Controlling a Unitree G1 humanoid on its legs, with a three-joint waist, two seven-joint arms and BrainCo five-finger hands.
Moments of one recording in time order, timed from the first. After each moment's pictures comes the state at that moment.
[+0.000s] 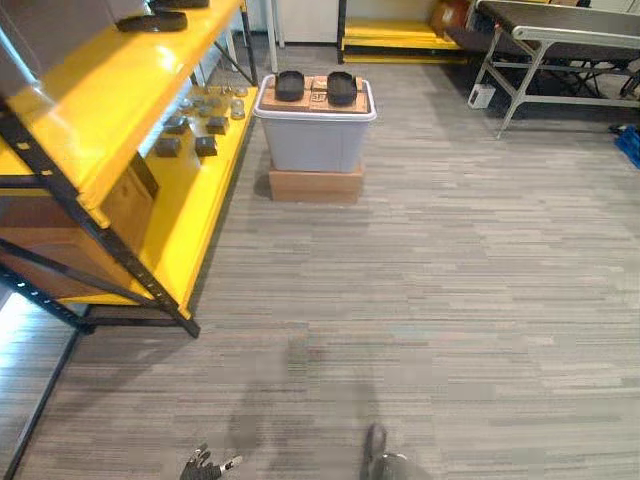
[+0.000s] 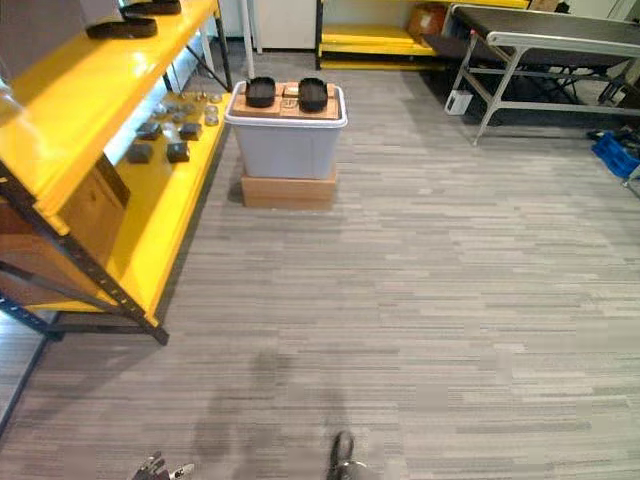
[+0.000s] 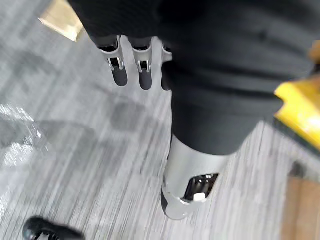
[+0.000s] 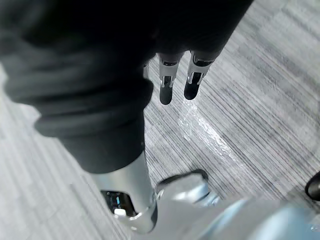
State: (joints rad) left arm -0.05 0.15 0.26 1.01 -0.20 -0.09 0.01; right arm 0.01 -0.08 -0.53 1.13 0.29 -0.02 0.02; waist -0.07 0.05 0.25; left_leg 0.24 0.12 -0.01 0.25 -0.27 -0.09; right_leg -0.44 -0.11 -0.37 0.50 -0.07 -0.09
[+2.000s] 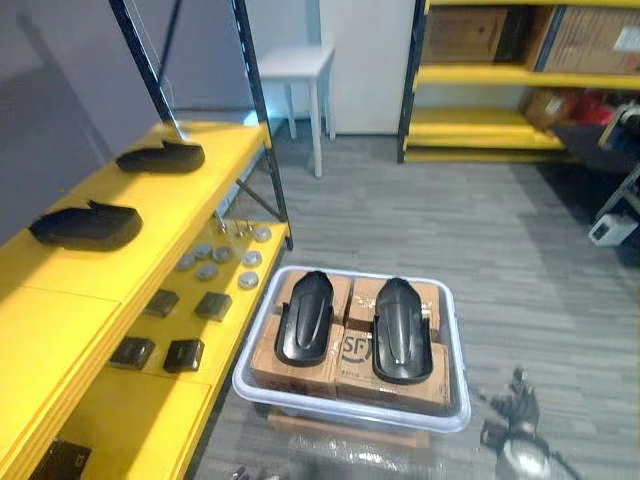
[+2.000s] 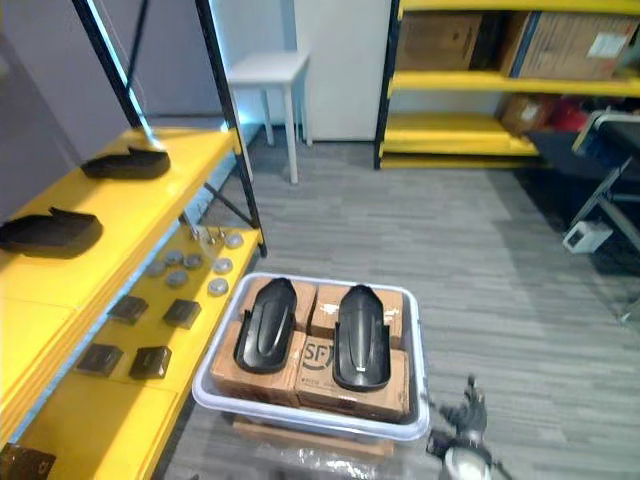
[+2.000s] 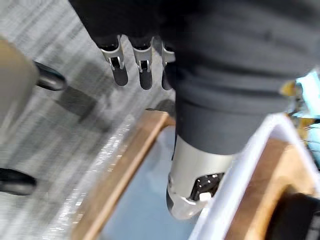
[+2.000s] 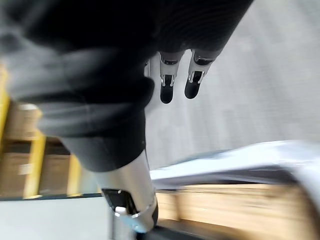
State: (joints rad) left arm 0.07 0.01 0.10 0.84 -0.35 -0.11 0.04; right arm -0.25 -0.16 -0.38 0.33 0.02 -0.06 -0.29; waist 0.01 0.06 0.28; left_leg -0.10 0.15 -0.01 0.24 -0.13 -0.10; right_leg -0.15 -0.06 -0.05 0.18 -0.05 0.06
